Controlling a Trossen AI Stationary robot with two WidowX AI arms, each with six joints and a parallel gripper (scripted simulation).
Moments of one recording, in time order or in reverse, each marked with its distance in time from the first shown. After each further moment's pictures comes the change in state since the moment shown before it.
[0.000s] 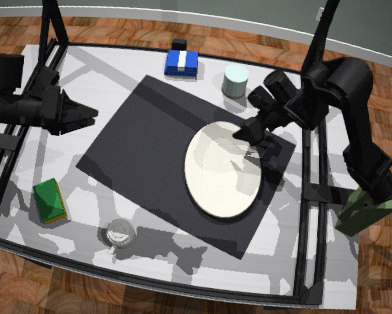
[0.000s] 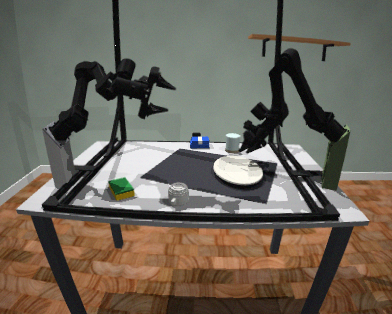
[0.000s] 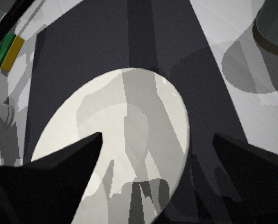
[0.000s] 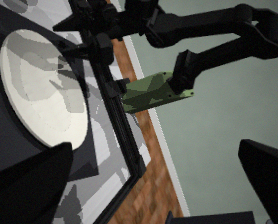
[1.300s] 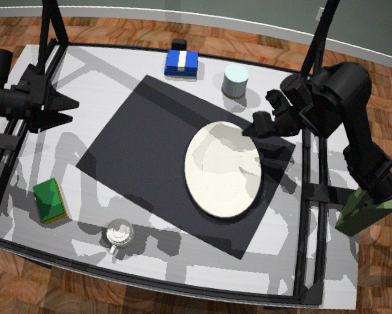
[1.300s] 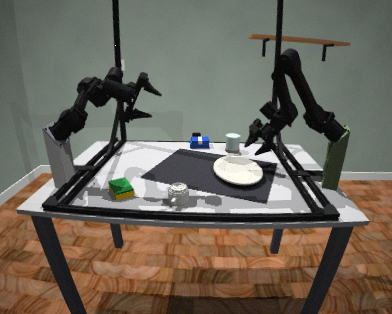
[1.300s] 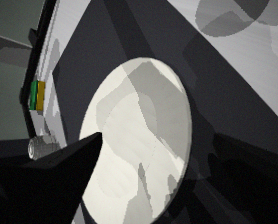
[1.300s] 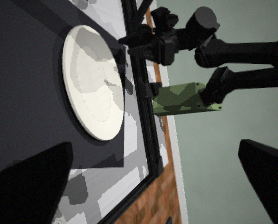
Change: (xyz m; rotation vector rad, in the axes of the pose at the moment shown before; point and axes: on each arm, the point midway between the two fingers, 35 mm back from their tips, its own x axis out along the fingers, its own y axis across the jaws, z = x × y) left arm -0.028 0.002 -0.021 0.398 -0.010 0.067; right arm -0.043 0.048 0.016 -0.145 -0.002 0.125
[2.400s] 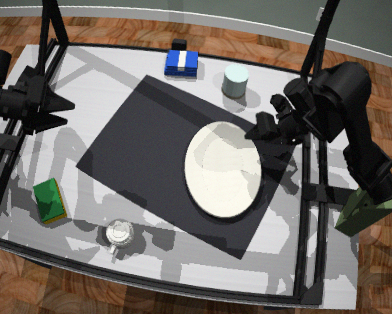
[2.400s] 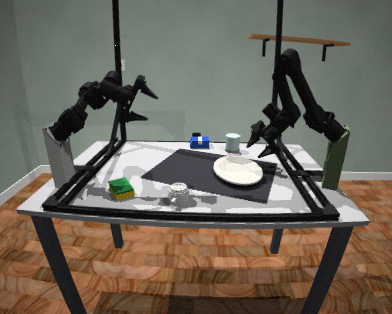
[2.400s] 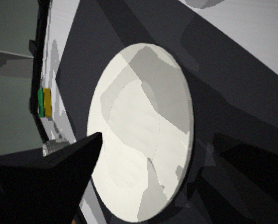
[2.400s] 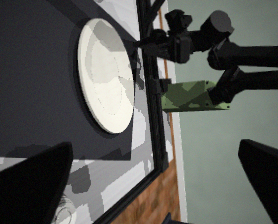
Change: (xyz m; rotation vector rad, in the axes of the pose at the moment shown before) left arm -0.005 0.000 -0.016 0.145 0.028 0.013; right arm -0.008 0.016 0.001 -0.042 0.023 0.035
